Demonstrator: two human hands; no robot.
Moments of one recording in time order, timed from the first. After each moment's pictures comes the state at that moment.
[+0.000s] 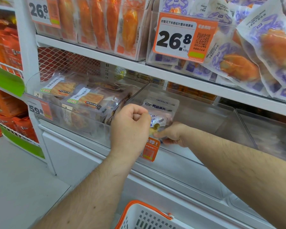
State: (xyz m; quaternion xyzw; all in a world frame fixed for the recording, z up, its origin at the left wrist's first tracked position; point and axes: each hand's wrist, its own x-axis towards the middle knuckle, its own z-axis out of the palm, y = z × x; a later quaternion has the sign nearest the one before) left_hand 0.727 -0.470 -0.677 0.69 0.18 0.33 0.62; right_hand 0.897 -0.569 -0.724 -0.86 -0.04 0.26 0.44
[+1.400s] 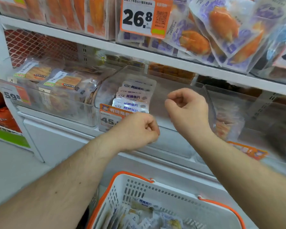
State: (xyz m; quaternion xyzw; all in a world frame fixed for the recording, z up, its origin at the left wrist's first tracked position) left_hand 0.698 -0.515 -0.685 0.87 -0.05 0.02 0.50; right_hand 0.753 -0.656 -0.658 -0.84 -0.16 -0.21 0.48
